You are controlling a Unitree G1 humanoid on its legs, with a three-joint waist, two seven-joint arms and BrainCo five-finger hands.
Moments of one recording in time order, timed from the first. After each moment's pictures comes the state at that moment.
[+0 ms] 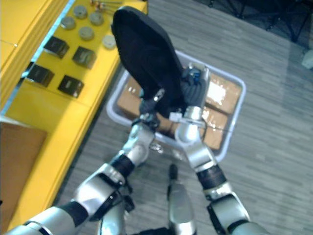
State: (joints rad) left arm -0.82 -0.08 -0.45 0.81 -1.06 -0.42 0.09; right arm -0.53 -0.19 0.27 0.05 -0.19 -0.13 -0.70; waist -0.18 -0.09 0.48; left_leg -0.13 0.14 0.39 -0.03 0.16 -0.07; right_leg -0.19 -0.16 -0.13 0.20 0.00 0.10
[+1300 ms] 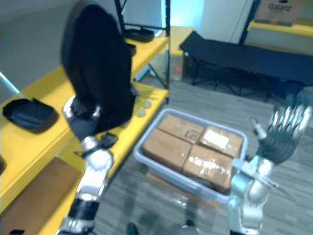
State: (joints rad) left arm 0.05 0.06 -0.11 -0.26 0.04 -0.37 0.65; right arm 0.31 0.00 -0.18 -0.24 0.51 -0.39 -0.28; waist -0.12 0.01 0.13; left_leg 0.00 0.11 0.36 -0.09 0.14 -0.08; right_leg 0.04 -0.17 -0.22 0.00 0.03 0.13
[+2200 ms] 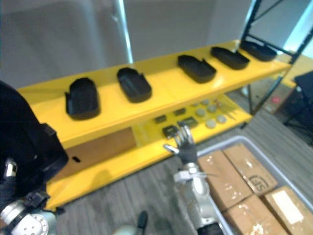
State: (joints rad) left arm 0.43 -0.03 0.43 -0.44 -0.04 -0.39 0.56; right arm -0.06 -0.05 0.28 0.11 0.50 -0.31 0.02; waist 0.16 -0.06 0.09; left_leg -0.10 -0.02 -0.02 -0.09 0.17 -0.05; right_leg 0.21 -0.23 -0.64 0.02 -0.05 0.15
